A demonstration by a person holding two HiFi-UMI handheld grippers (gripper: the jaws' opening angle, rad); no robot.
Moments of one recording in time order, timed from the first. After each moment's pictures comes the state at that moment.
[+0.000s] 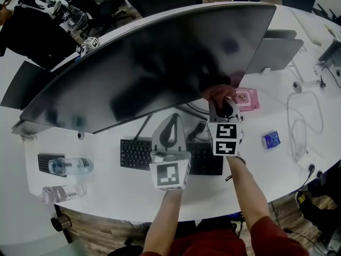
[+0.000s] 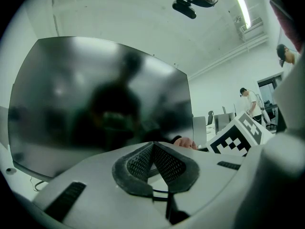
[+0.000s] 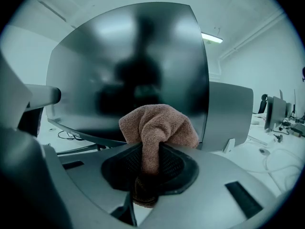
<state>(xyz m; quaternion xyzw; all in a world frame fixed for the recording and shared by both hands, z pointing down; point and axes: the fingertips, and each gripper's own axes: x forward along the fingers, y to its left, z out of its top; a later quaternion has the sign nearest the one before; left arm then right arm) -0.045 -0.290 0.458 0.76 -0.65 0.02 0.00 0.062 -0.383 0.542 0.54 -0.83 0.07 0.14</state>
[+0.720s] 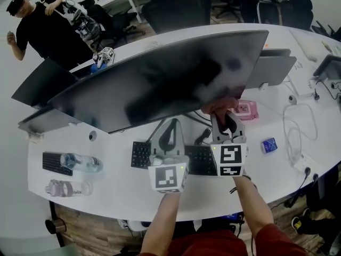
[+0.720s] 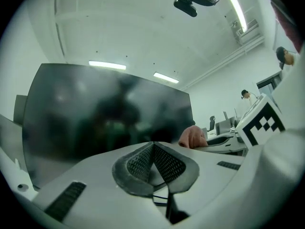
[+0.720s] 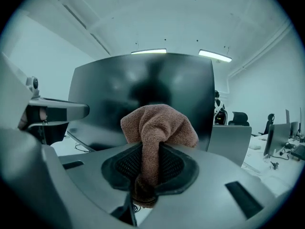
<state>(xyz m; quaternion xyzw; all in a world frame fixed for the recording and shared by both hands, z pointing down) -0.077 -0.249 0.401 0.75 -0.66 0.02 -0.03 0.039 -0.307 0.434 0.51 -0.86 -0.02 0.10</state>
